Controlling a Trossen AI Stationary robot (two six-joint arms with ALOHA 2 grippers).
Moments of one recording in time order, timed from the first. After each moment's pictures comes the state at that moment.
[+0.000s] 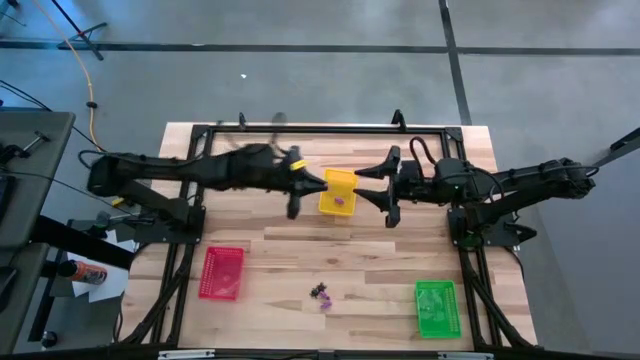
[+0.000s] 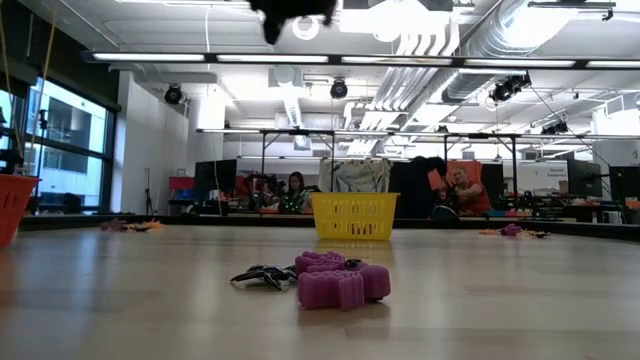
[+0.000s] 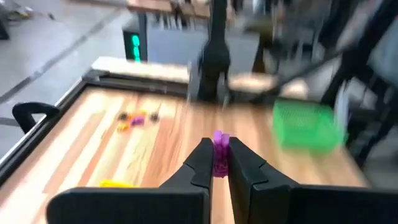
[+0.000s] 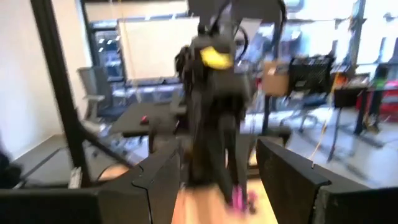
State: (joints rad) left arm 0.08 1.38 1.13 -0.08 0.05 -0.06; right arm 0.12 1.07 0.88 0.32 0.21 0.01
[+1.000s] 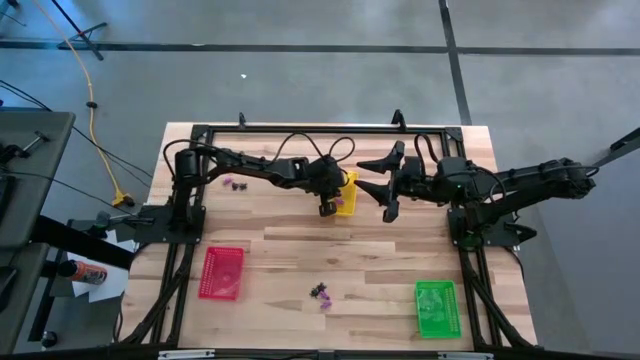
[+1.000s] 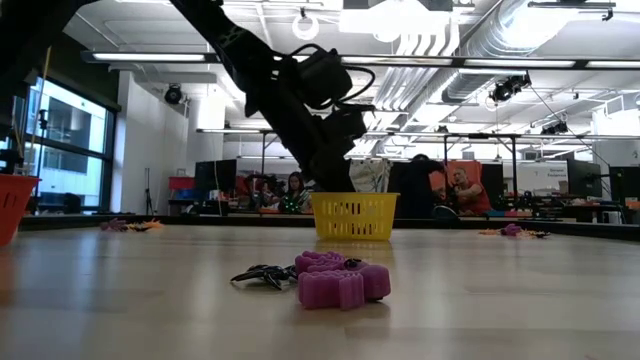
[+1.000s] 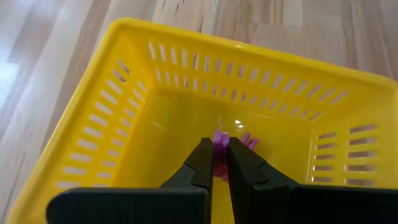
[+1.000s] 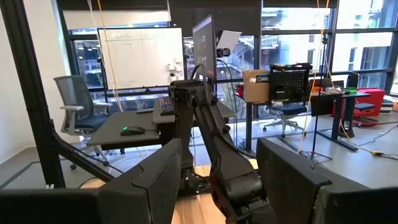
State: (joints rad) left arm 0.23 2.02 1.27 -0.11 0.03 0.10; right arm 0.12 1.07 0.88 0.34 0.27 0.00
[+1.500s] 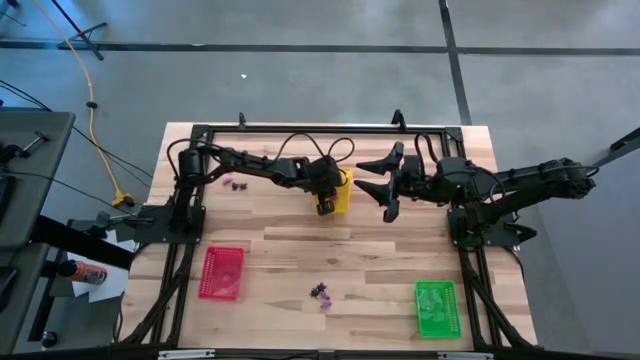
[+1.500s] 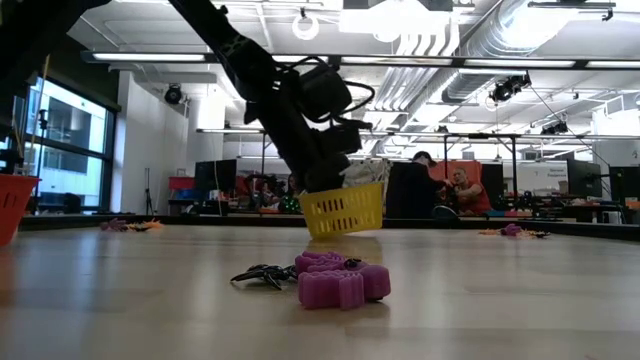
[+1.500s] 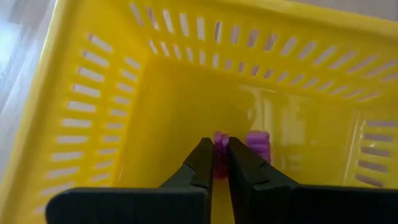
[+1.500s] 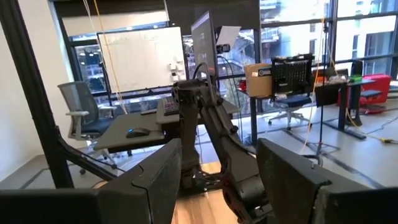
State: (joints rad) left arm 0.24 2.05 1.27 -0.16 0.00 0.09; right arm 0.12 1.07 0.88 0.32 0.27 0.08
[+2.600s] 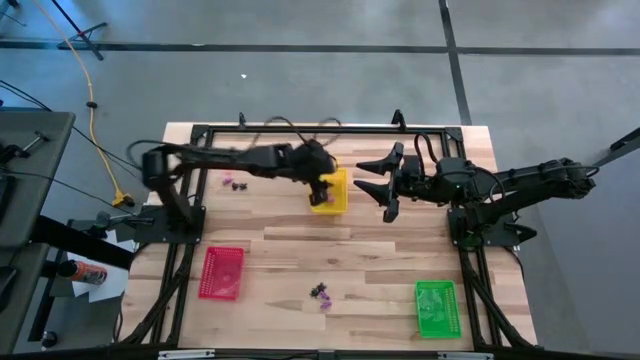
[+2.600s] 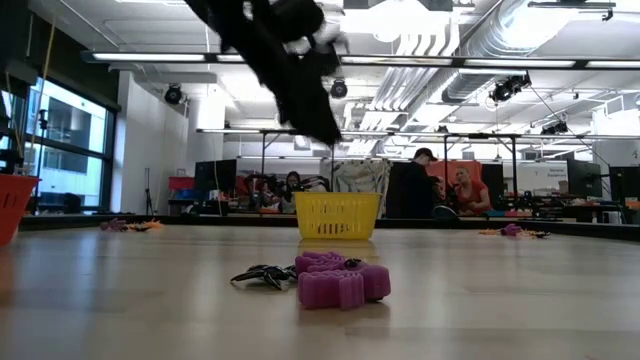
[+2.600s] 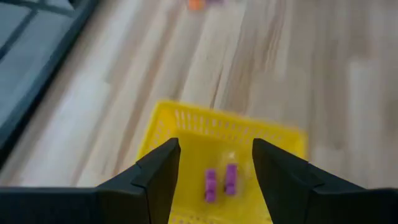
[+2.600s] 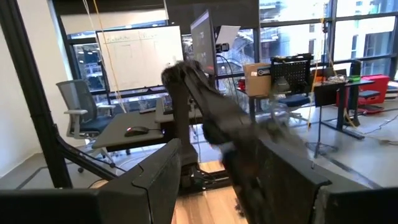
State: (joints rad) left arm 0.24 1.71 1.27 -0.33 -0.04 0.01; right arm 0.12 1.07 0.88 0.32 0.28 0.06
